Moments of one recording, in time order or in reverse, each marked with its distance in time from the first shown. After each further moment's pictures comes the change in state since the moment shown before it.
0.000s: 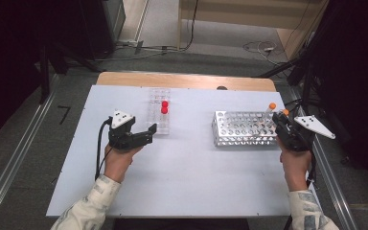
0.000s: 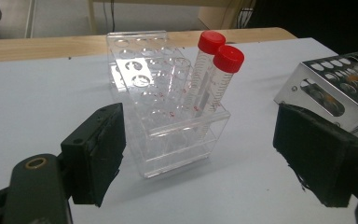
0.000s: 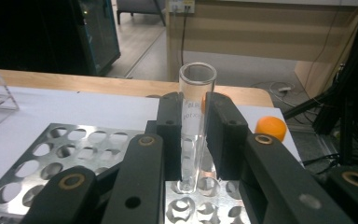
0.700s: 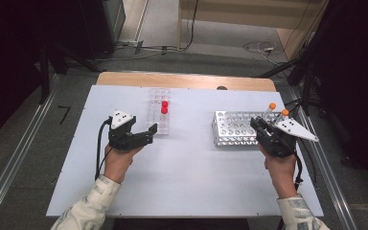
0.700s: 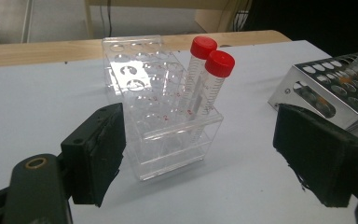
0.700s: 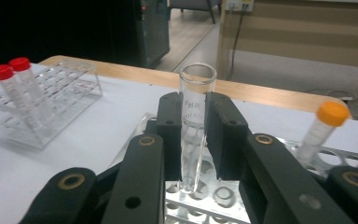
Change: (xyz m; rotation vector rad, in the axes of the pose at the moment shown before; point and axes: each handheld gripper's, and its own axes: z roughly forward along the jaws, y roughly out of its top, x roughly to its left) left arm -0.004 0.002 -0.003 -0.007 -0.015 0.006; right arm 0.054 0.003 -0.013 0.019 0.203 -0.049
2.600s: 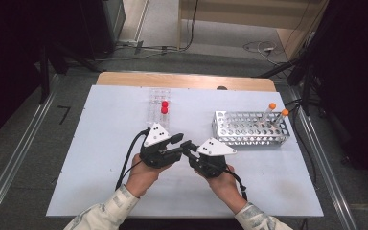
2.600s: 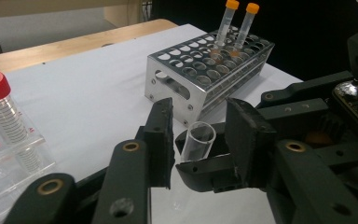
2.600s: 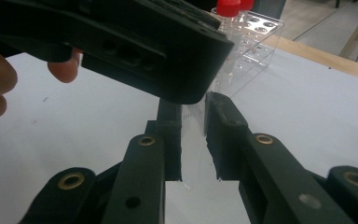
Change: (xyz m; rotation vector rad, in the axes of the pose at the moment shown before) left arm -0.087 -0.003 -0.001 0.030 -0.334 0.178; right arm 0.155 -0.035 0.043 0.119 0.362 -0.197
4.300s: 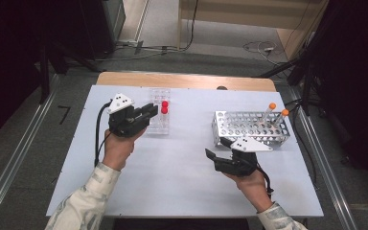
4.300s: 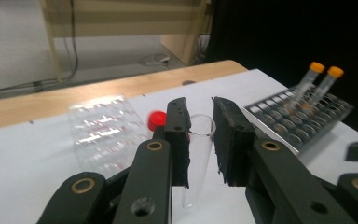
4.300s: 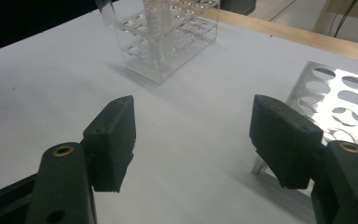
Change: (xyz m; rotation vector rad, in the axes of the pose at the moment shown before) left arm 0.083 0.042 -0.038 -0.110 0.215 -0.103; right arm -0.057 -0.016 -0.052 0.043 -0.055 0.092
